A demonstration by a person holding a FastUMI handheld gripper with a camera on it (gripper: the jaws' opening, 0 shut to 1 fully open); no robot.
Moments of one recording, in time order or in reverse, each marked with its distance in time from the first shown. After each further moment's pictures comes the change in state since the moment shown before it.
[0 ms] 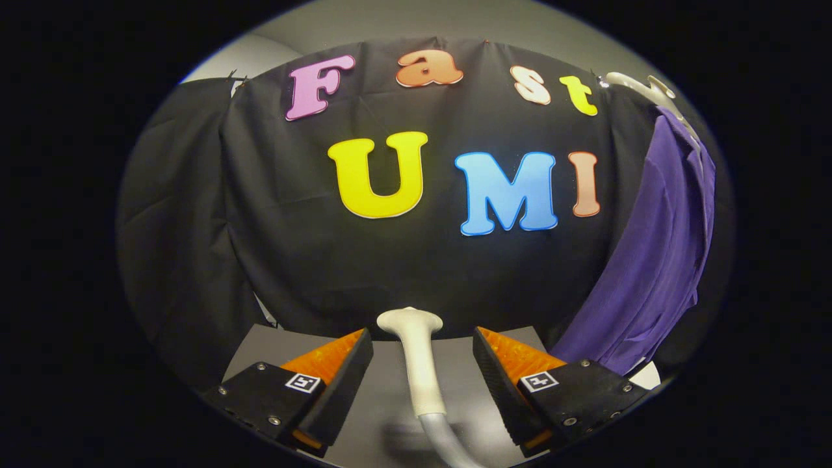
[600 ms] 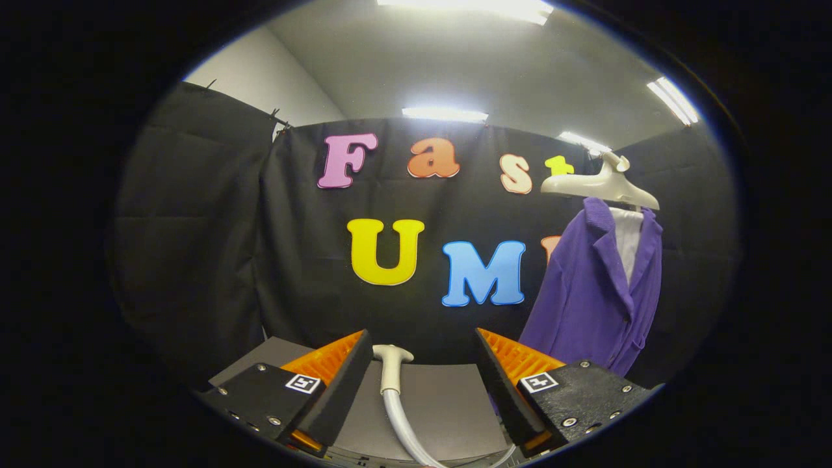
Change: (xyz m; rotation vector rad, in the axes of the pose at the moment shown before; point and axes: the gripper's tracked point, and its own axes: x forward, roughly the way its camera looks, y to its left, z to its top) arm -0.179 -0.037 0.035 -0.113 -0.367 -0.002
